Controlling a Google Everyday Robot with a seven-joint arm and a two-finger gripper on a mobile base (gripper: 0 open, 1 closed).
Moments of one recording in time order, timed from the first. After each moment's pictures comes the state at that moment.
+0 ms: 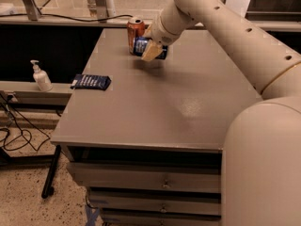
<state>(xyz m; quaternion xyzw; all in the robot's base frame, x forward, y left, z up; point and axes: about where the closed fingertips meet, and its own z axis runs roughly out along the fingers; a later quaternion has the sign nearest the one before) 0.768 0.005 0.872 -0.68 0.64 0.02 0.35</state>
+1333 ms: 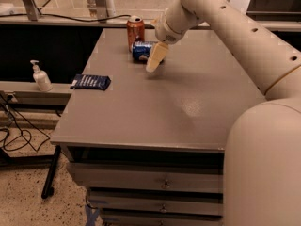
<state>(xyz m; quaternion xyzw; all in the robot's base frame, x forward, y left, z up) 0.771 -0.007 0.875 -0.67 0.65 0.02 0.36</state>
